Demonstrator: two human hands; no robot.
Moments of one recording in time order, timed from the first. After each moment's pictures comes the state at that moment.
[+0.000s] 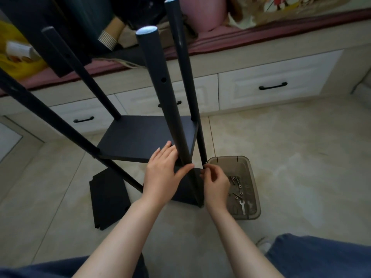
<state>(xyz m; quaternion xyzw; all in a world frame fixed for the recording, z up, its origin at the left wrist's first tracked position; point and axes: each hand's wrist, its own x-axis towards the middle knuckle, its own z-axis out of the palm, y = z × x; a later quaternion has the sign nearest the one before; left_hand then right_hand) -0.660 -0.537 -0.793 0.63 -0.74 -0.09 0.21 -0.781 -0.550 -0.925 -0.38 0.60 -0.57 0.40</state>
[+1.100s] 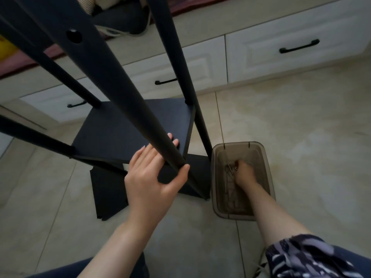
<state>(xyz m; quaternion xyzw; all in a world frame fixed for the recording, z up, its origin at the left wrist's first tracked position) -0.668 -0.539 -0.822 0.60 -0.73 0.00 0.34 -0.865 -0.646 -1.070 -0.52 0.74 -0.14 0.41</state>
